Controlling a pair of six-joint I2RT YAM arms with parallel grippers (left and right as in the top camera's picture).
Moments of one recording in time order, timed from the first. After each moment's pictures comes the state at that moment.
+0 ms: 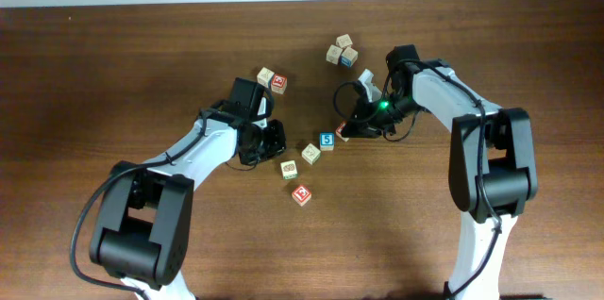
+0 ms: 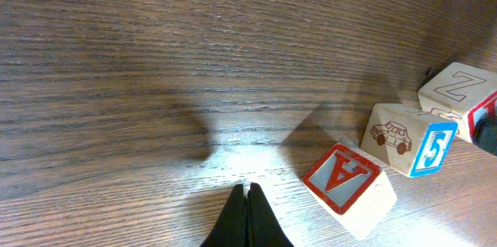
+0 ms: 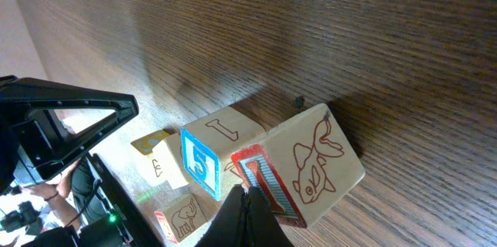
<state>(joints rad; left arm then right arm) -0.32 1.87 1.11 -0.48 0.35 -0.56 0.14 2.19 1.52 -0.91 -0.77 0.03</state>
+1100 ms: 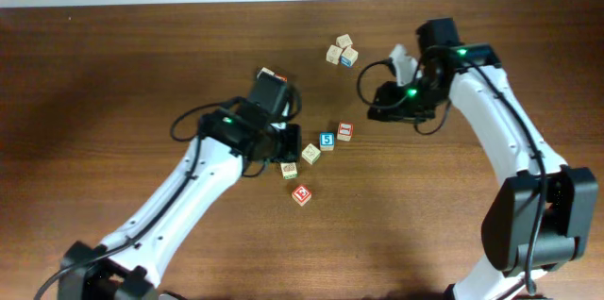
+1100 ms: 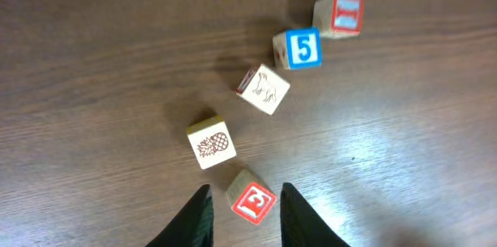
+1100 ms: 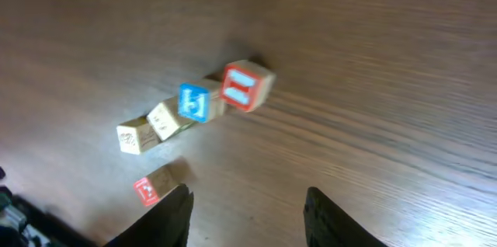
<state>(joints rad) -0.53 1.59 1.26 -0.84 0.08 -0.43 0.10 1.85 1.53 -1.06 -0.45 0.06</state>
